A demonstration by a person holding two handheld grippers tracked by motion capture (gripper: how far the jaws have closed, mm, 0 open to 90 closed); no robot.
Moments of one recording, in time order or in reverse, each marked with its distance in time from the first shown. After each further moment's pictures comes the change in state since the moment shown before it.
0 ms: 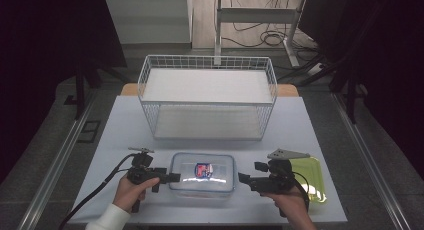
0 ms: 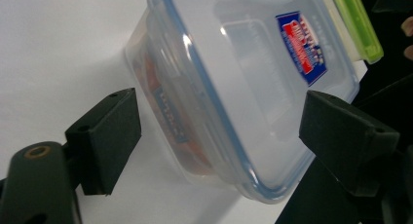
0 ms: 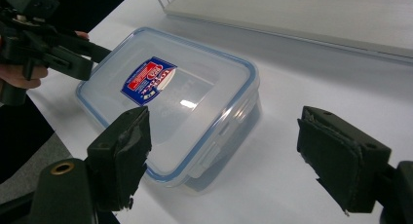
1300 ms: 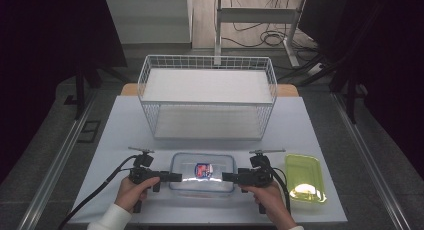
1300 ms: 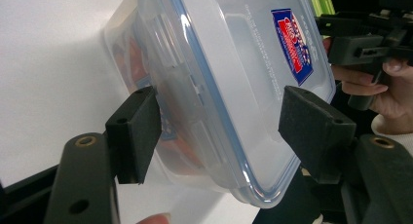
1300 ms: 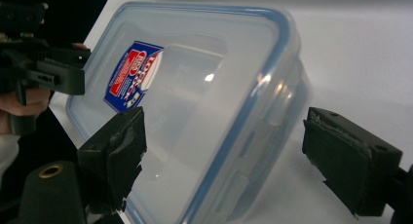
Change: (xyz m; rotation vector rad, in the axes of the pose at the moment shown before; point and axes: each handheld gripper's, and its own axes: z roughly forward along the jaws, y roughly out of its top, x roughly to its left) left arm 0.011 -0.002 0.005 0.011 -0.105 -0.077; right arm -0.013 -0.008 0.067 0.134 0.114 0.278
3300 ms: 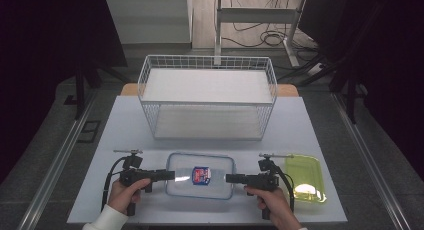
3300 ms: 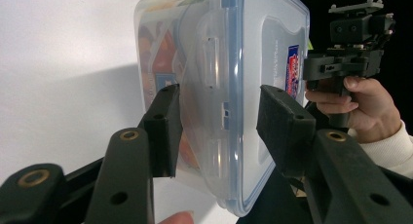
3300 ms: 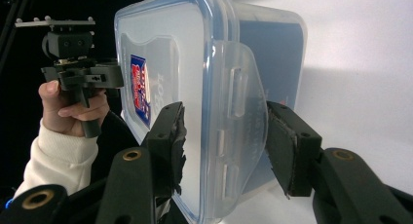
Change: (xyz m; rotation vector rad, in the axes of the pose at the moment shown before) left arm -0.007 -0.011 -0.025 -0.125 -0.028 0.015; right arm -0.013 -0.013 -0.012 -0.018 0.221 0.150
